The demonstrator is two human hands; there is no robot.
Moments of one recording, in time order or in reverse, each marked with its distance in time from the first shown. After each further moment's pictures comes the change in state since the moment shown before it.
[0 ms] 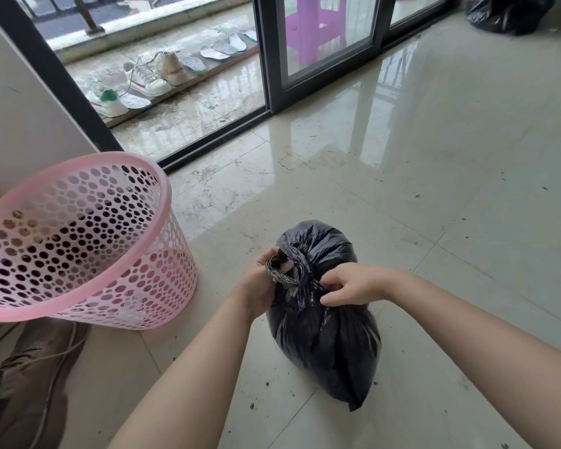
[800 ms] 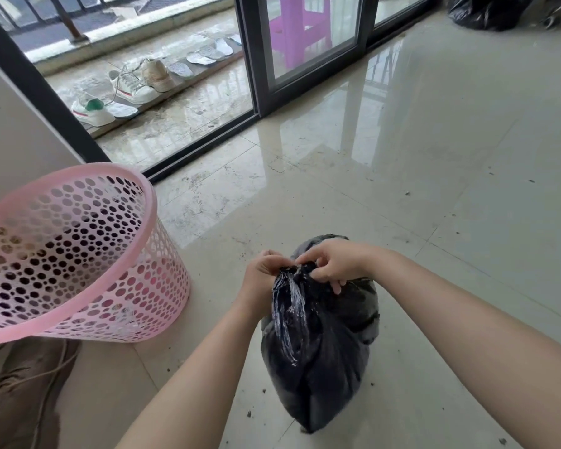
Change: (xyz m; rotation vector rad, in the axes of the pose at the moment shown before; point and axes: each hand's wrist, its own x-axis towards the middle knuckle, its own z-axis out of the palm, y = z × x) left_hand -0.001 -0.003 0.014 0.573 0.094 0.389; right_hand 0.014 -0.003 -0.027 0.132 0.114 -0.084
